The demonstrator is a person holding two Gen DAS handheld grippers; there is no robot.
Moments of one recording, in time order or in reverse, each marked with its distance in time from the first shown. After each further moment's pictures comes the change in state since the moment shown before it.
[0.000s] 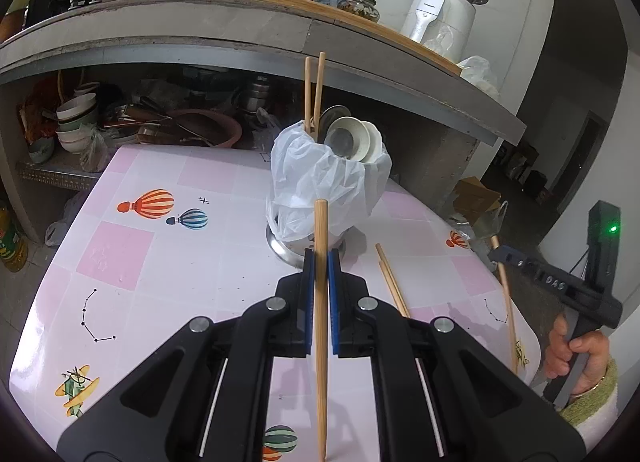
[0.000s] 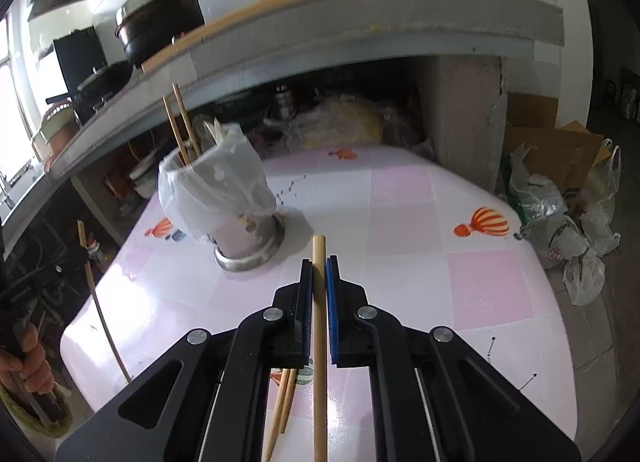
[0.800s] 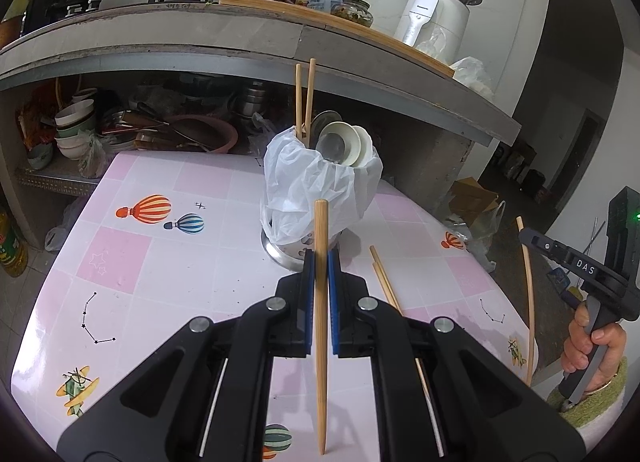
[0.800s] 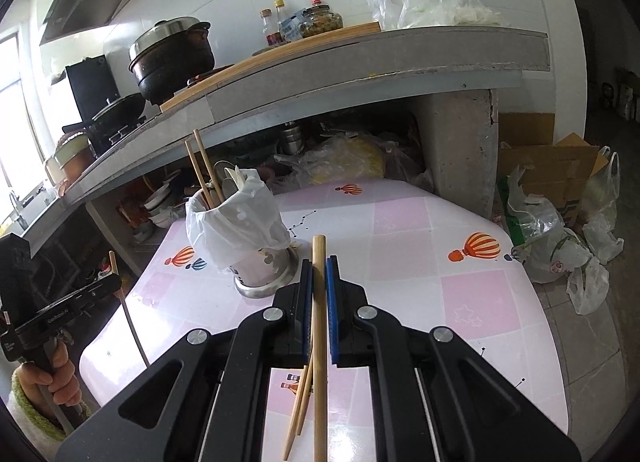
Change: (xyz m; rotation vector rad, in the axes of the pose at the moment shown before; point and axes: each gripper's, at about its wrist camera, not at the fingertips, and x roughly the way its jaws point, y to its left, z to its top) left arm -0.005 -0.008 0.000 0.014 -0.010 -0.004; right arm -0.043 -0.003 0.007 0.023 -0.096 0.038
